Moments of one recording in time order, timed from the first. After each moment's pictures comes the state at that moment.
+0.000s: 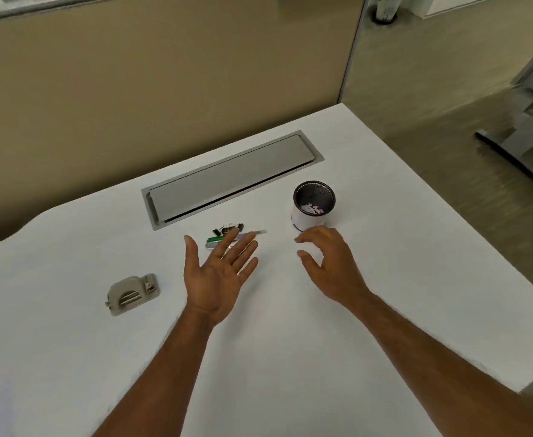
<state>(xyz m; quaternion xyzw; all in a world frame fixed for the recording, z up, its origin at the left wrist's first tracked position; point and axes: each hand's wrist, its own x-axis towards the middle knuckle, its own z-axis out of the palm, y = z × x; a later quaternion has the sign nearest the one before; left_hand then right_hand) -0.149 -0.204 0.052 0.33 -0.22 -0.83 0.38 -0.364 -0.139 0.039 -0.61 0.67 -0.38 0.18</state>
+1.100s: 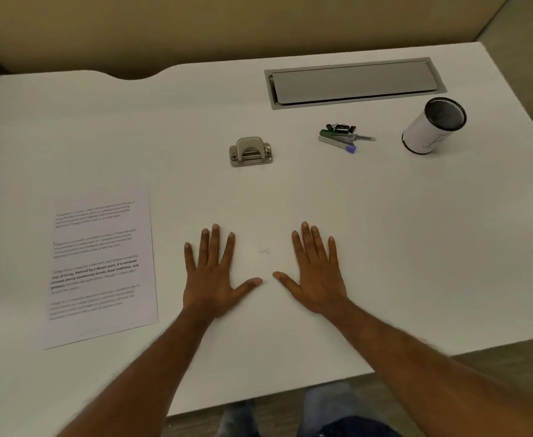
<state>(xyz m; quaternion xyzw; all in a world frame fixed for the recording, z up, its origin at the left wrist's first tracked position) 0.126 0.011 -0.050 0.63 -0.76 -0.15 -0.03 -0.110 0.020 -0.056 -0.75 0.65 0.03 0.12</state>
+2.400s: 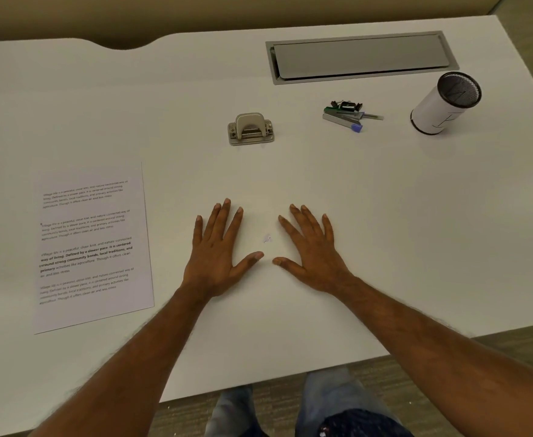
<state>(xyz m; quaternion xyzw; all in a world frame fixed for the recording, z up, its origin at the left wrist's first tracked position) 0.126 -0.002 -0.053 0.57 -0.80 -0.19 0.08 -0.113 0.007 -0.058 -0.80 0.57 -0.05 0.17</state>
